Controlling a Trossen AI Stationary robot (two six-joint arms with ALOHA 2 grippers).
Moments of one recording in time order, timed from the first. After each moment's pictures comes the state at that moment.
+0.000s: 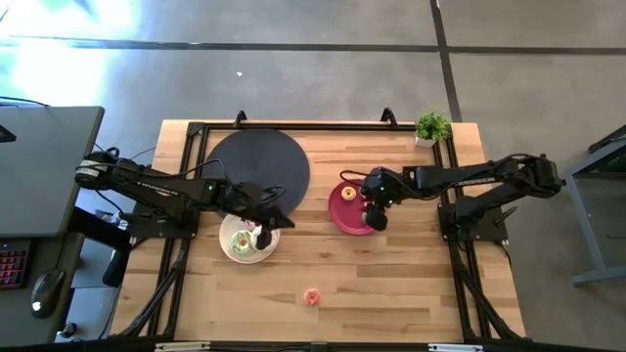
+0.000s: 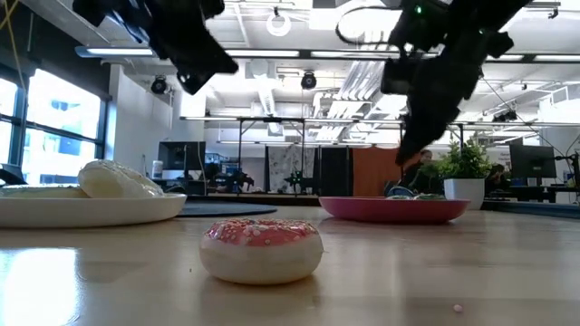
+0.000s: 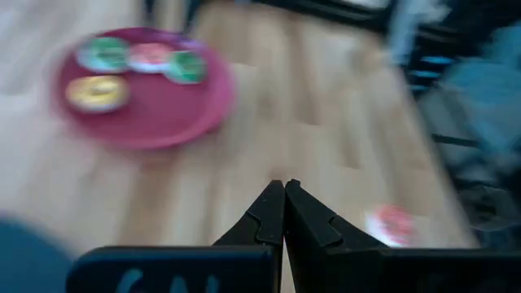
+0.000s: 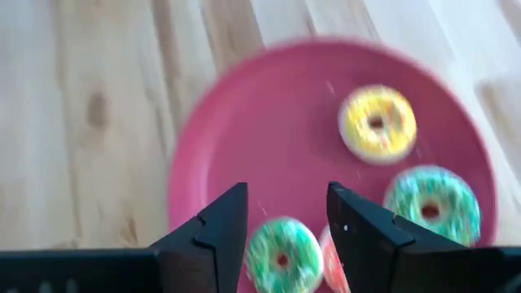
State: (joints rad) left arm -0.12 1.21 0.74 -0.03 0.04 -0.26; right arm -0.12 1.32 0.73 -0.37 -0.06 0.22
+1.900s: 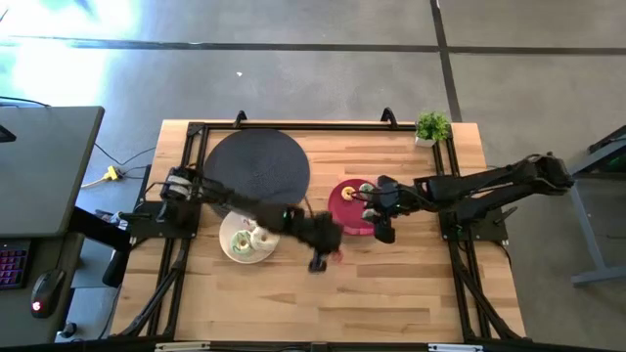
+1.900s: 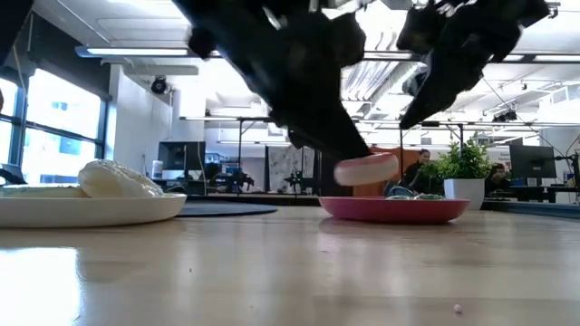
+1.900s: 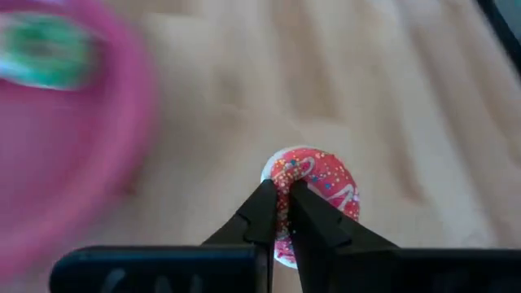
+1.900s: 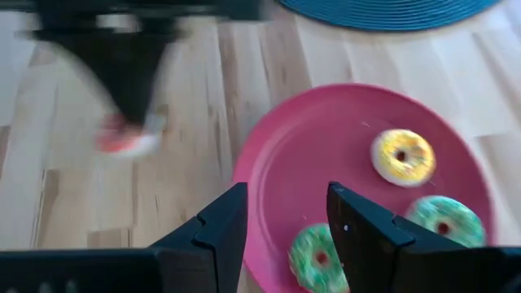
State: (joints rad) left arm -0.19 1.97 1.28 -0.05 0.05 -0.13; right arm 0.08 1.19 0.74 -0.39 0.08 0.23
